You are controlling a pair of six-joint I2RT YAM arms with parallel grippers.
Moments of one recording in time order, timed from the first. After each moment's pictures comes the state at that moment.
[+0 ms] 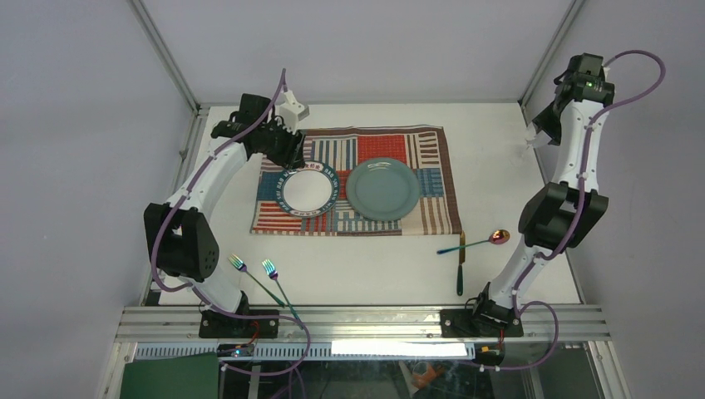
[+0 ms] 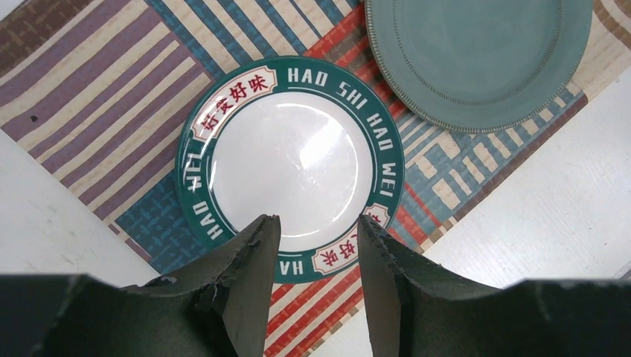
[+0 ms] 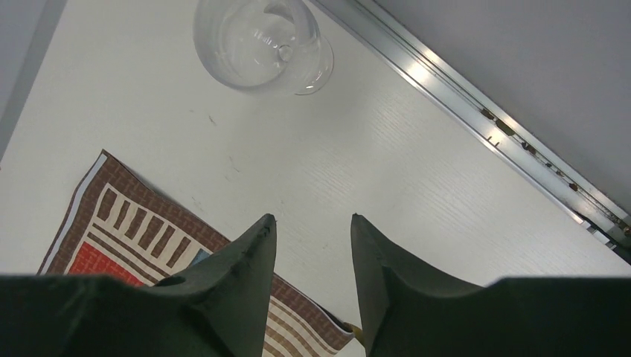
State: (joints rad) left arm -0.22 1.65 1.49 -0.73 0.43 0.29; right arm -0.33 1.90 2.09 -1.18 0.24 0.52
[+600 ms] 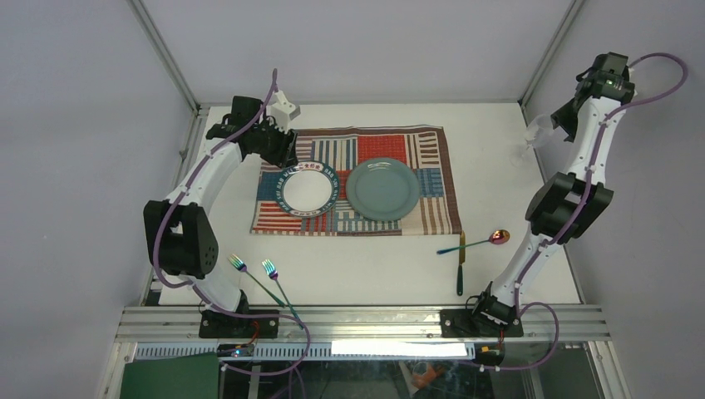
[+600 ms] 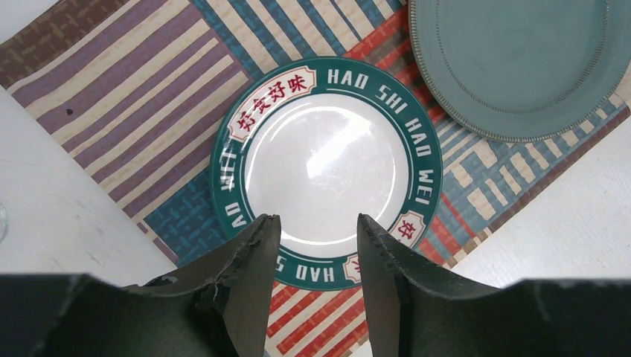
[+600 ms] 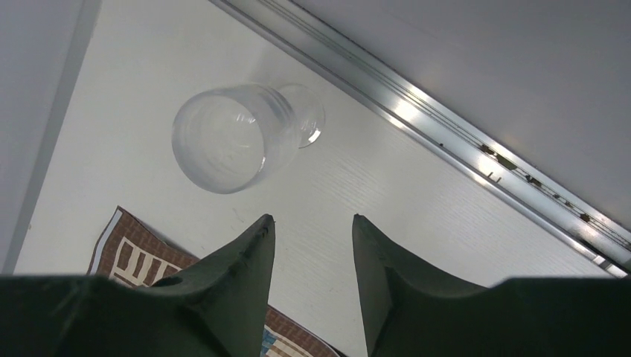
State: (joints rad) left arm -0.16 1.66 1.43 -0.65 0.44 0.31; right arm -0.44 2.04 2.25 -1.18 0.19 0.52
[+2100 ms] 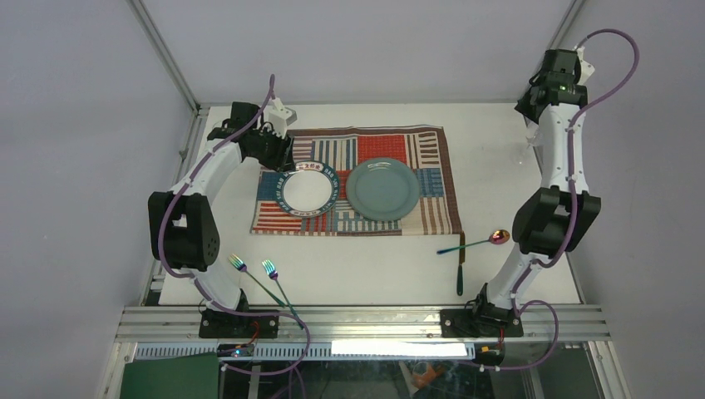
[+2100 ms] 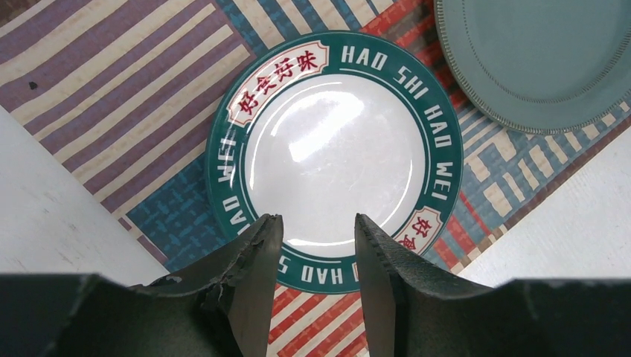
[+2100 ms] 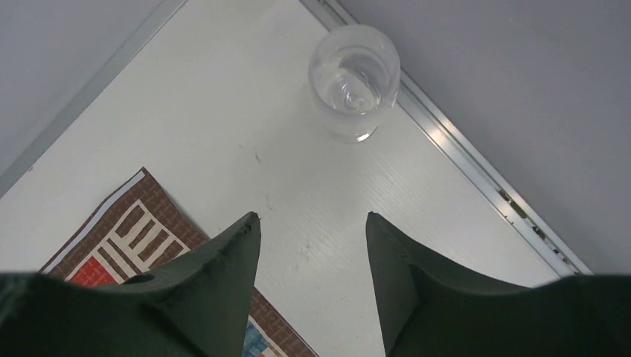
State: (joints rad) left arm -0.12 1.72 1.39 -0.61 0.48 0.32; right arm -0.22 1.83 1.94 -0.91 0.31 0.43
